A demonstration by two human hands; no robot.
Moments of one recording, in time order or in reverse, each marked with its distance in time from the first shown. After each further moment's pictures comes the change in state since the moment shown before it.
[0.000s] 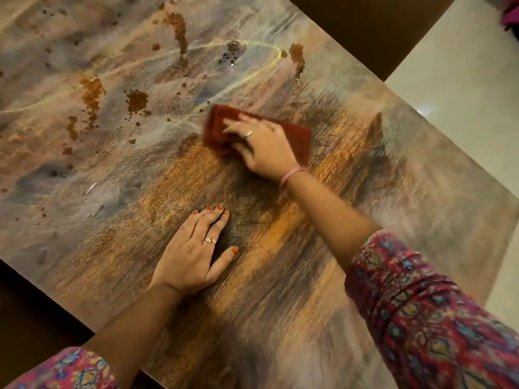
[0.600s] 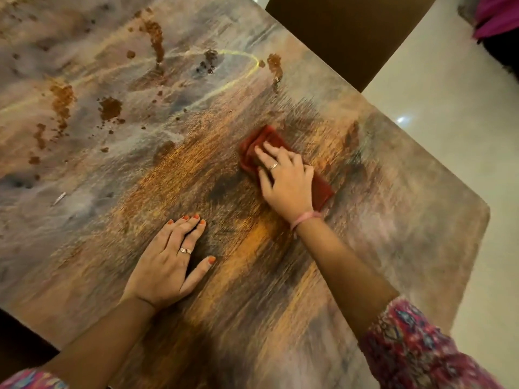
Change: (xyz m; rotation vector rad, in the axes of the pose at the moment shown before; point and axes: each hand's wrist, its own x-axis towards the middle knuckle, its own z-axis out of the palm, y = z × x) left_hand 0.002 0.001 0.003 -0.008 0.010 -0.009; right_hand -0.079 0.024 -0.007 -0.191 0.147 0.356
